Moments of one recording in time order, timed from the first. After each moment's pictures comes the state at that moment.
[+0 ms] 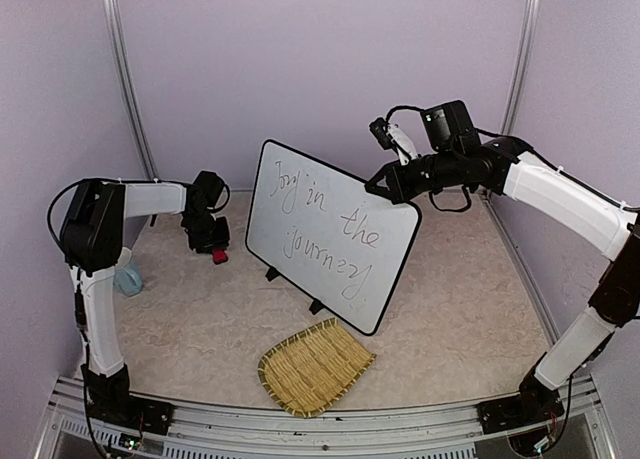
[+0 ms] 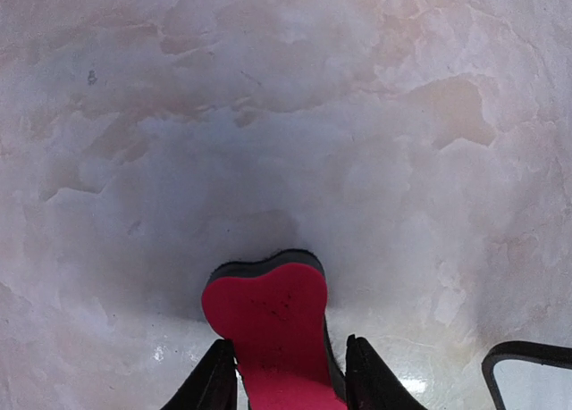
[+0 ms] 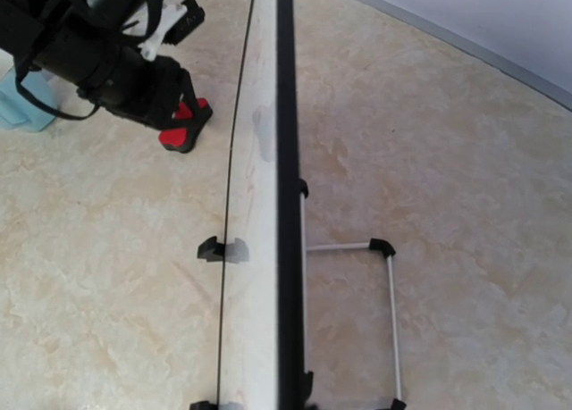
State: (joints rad) left arm -0.27 2.09 1.52 -0.62 -0.09 -0.53; right arm 0.63 1.58 1.57 -0.56 -0.27 0.04
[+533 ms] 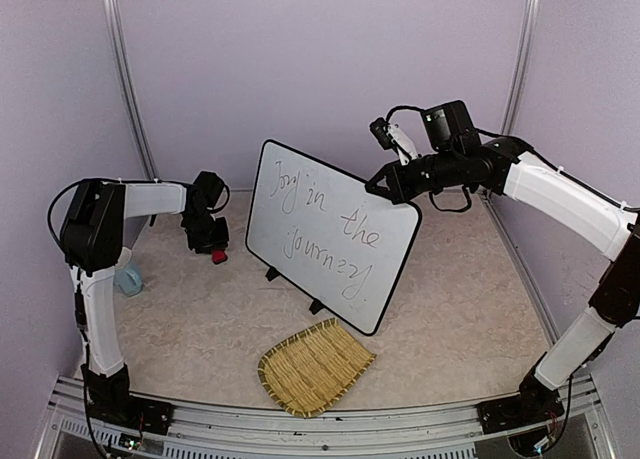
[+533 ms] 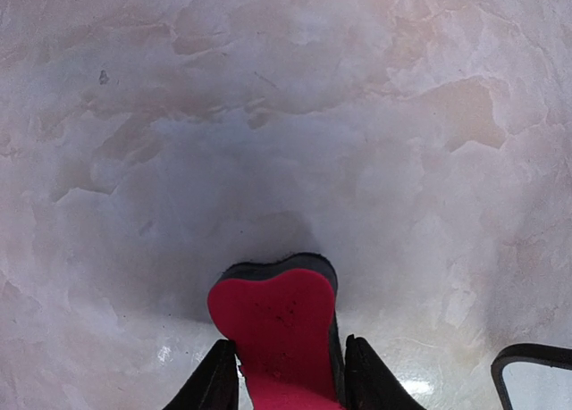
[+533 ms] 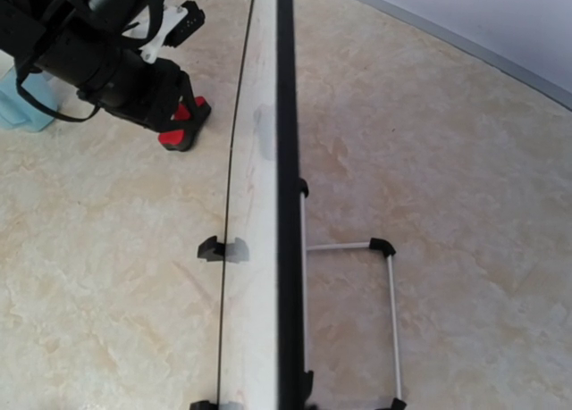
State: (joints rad) left arm -0.28 2.09 1.52 -0.63 -0.11 -0.52; right arm 0.63 1.58 1.57 -0.56 -0.27 0.04
